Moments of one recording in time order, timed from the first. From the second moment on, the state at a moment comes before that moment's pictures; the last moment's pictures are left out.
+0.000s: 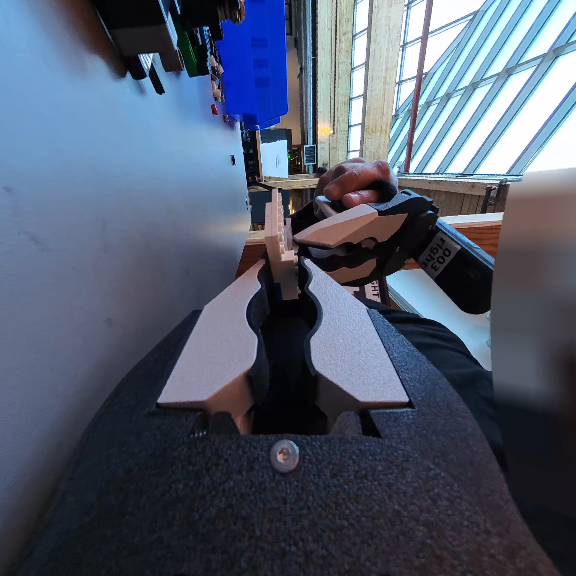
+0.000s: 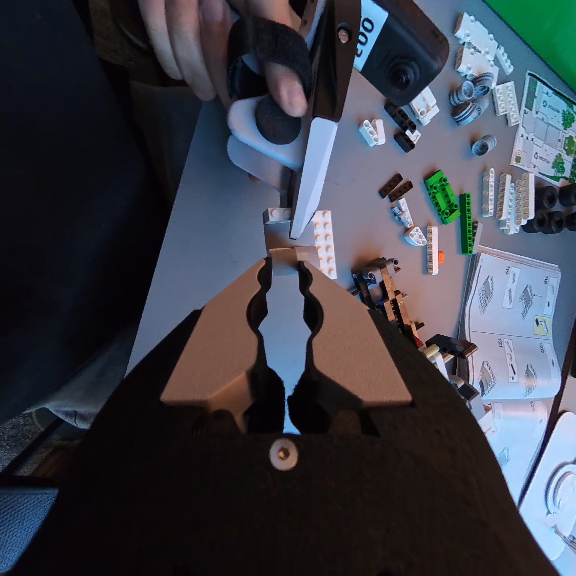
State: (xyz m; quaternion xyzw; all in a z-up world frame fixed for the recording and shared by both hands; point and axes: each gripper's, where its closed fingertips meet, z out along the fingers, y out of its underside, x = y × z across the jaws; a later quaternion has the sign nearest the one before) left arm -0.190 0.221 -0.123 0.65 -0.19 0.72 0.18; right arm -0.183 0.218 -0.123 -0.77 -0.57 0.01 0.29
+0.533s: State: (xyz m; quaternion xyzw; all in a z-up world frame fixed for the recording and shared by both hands) left arm -0.188 0.220 -0.121 0.64 -0.17 0.72 0.20; right arm -0.183 0.218 -0.122 -0.77 -0.60 0.03 0.24
